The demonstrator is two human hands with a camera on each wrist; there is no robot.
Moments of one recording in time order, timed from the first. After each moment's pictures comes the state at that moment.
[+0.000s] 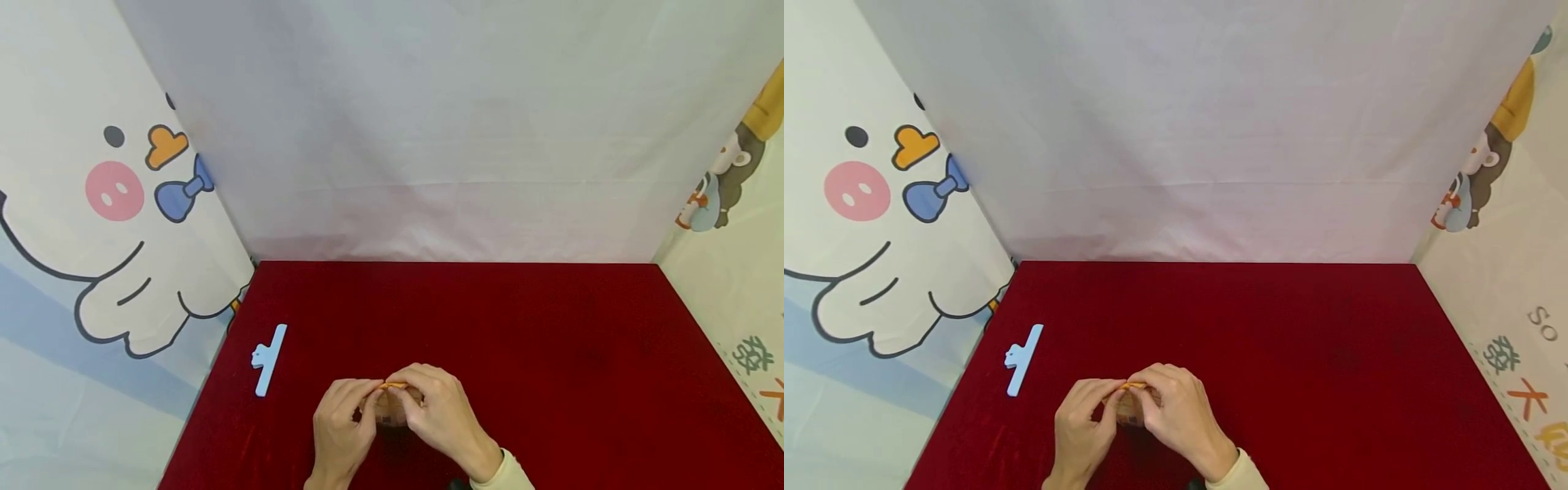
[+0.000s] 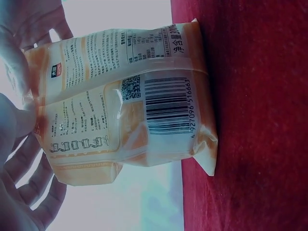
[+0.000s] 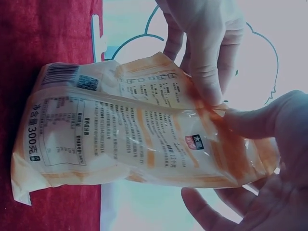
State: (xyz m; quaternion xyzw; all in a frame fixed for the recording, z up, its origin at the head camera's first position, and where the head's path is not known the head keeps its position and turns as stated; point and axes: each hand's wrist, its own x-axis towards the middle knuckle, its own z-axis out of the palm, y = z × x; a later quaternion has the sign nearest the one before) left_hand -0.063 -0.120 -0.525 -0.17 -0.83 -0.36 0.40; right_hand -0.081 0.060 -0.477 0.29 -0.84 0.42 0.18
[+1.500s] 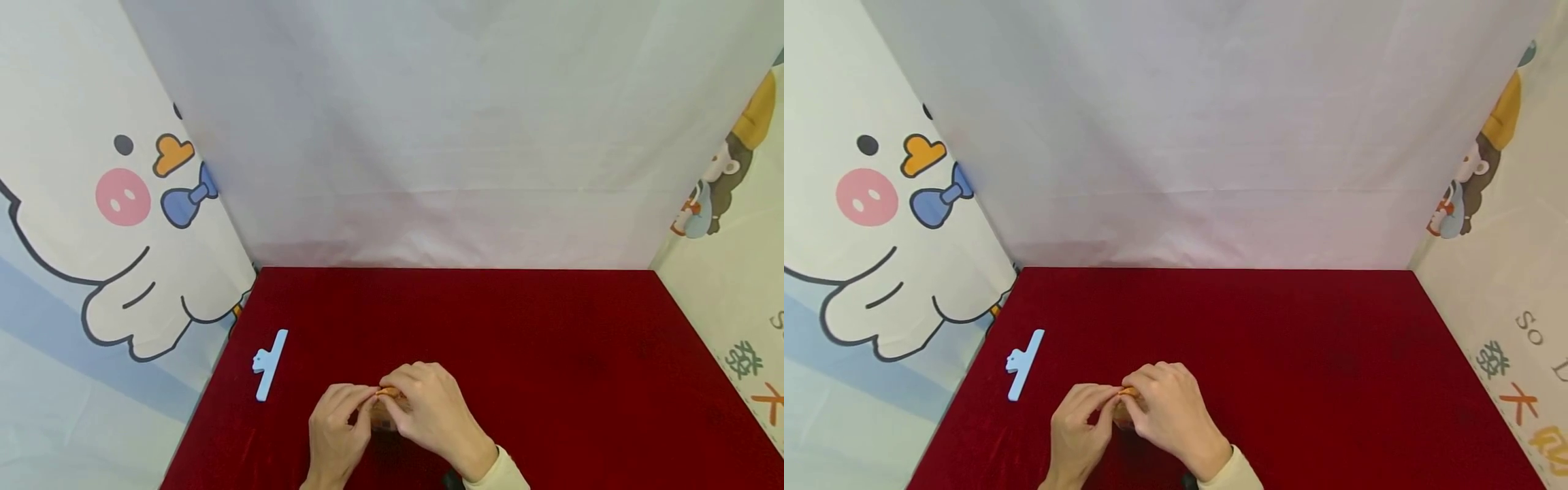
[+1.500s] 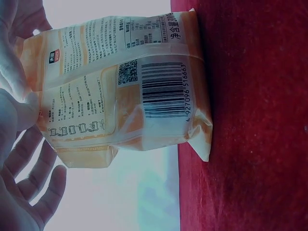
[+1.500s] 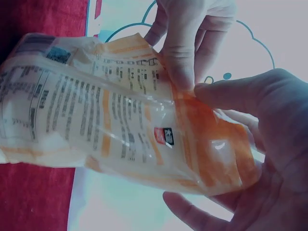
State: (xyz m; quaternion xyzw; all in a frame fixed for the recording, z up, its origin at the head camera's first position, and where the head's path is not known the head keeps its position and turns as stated) left_hand -0.062 -0.127 -0.527 -0.16 -0.83 -0.35 0.40; right_hand -0.086 0.054 -0.459 0.34 -0.88 0.26 0.21
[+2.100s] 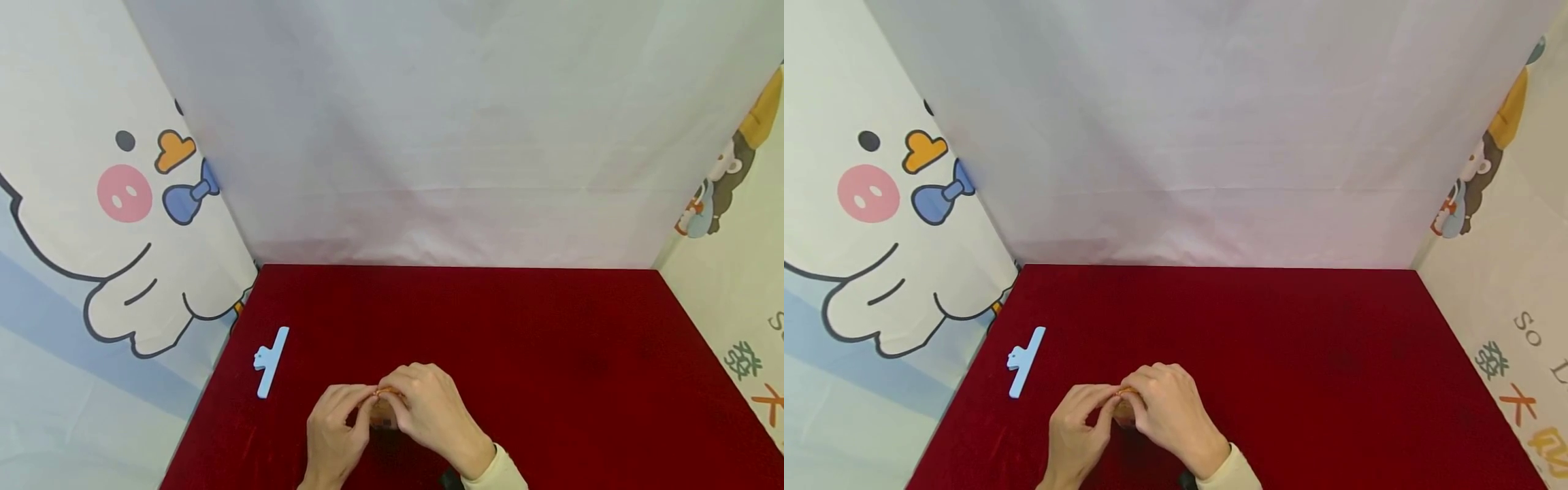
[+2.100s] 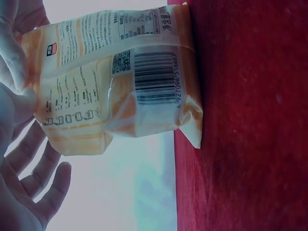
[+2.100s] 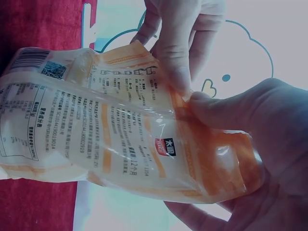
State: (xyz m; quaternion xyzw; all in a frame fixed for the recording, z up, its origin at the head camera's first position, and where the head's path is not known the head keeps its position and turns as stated) left_hand -0.056 -0.132 -0.526 -0.15 -0.85 -0.35 0.37; right_hand -0.085 0.050 -0.458 0.35 -0.88 0.28 0.19
